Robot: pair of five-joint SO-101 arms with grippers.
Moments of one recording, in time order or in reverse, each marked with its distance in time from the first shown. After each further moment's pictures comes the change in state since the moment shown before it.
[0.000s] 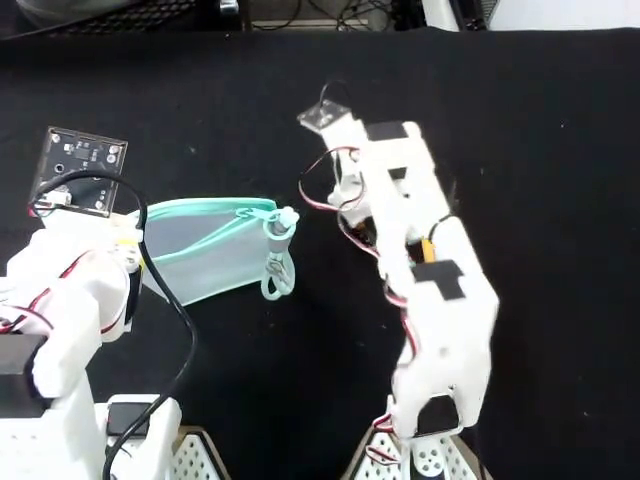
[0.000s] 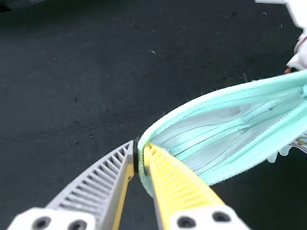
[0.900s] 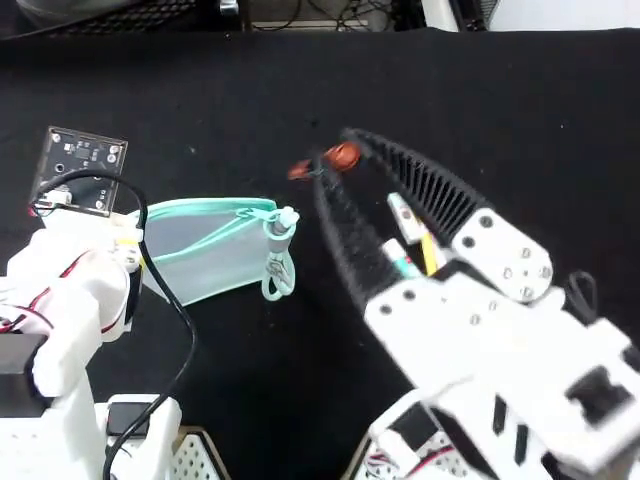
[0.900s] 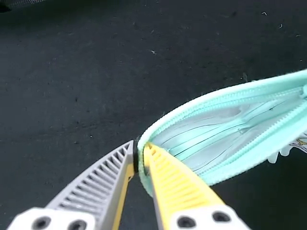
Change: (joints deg) left arm 0.0 0.0 0.0 0.0 0.0; right arm -32.7 -89.8 18.7 -33.3 -15.7
